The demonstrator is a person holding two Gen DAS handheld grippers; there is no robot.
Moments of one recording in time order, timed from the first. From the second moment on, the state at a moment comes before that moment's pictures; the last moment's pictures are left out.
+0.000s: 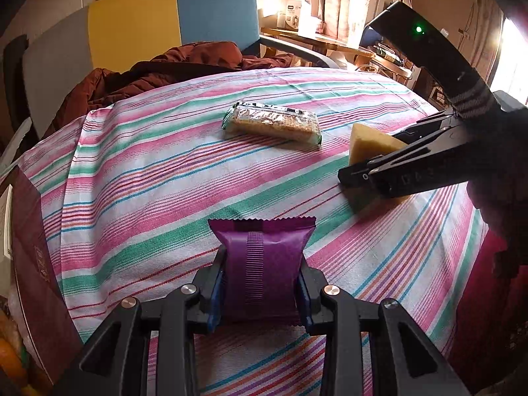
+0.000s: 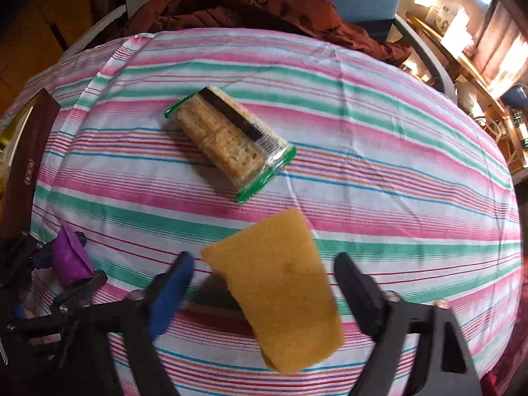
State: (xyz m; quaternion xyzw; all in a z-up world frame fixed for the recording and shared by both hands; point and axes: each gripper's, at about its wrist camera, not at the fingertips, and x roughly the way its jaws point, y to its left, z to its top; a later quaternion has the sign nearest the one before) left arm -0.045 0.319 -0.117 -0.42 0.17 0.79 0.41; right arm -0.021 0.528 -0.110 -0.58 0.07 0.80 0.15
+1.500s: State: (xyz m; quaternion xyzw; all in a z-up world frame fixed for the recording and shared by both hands) left arm -0.006 0.253 -0.054 -0.39 0.14 0.82 0.41; right arm -0.024 0.511 -0.107 -0.56 0.04 0.82 0.13
